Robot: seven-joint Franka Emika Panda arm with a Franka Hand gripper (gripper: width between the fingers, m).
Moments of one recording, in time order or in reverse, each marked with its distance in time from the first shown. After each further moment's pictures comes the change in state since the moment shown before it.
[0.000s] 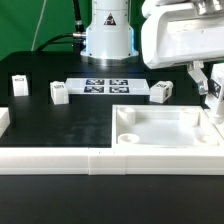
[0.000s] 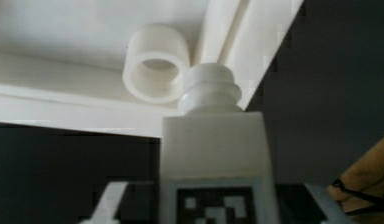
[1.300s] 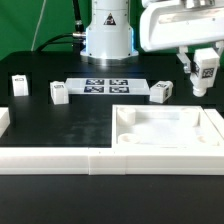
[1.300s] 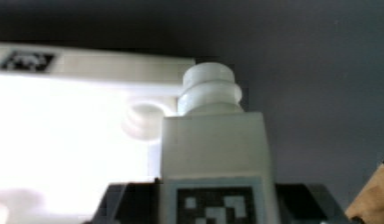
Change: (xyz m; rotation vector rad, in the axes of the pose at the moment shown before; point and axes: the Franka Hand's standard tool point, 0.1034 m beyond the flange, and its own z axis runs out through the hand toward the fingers) arm -0.085 -0.032 -0.038 0.004 -0.124 0.092
